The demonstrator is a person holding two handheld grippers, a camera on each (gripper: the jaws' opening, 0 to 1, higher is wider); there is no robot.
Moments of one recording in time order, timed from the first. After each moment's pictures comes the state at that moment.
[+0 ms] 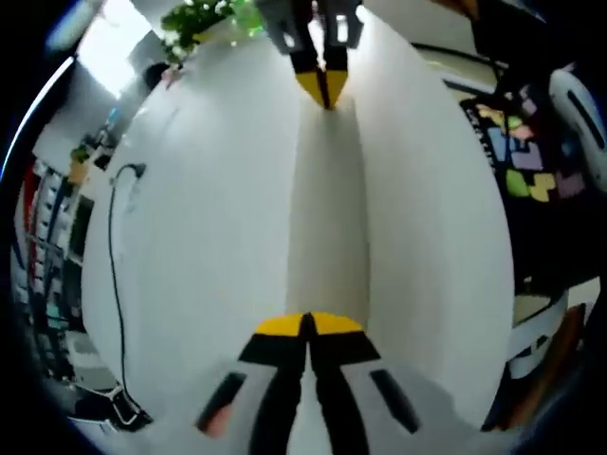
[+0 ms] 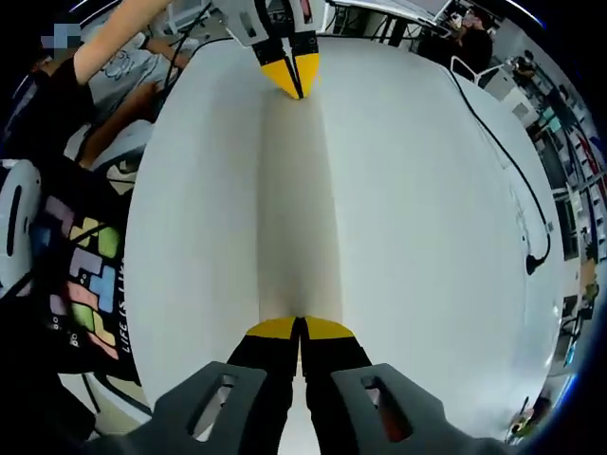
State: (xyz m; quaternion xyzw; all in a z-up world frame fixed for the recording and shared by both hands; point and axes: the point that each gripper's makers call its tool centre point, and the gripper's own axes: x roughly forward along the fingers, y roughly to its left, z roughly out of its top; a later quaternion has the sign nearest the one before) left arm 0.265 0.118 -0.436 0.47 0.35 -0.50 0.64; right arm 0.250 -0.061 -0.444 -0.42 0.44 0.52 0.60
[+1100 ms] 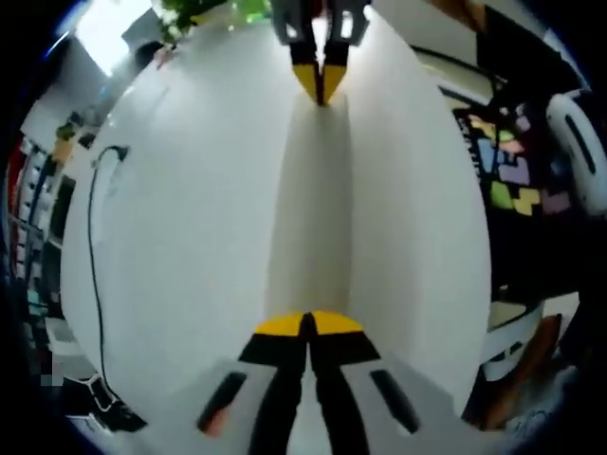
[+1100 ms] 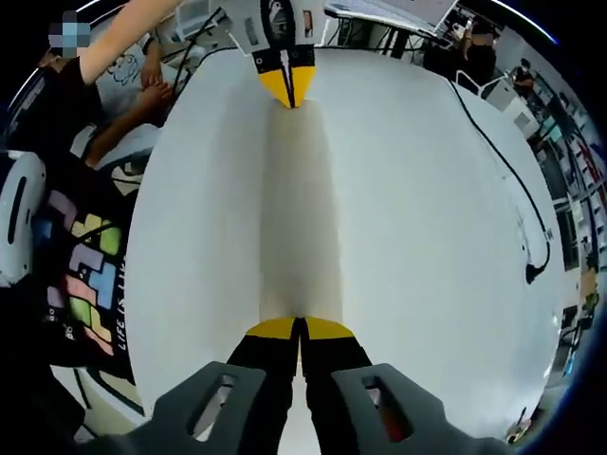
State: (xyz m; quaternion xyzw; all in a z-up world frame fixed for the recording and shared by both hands) left arm 0.250 0.119 -0.438 0.44 0.40 -0.52 0.61; right arm 0.248 -0.049 -0.443 -0.42 0.40 0.55 0.60
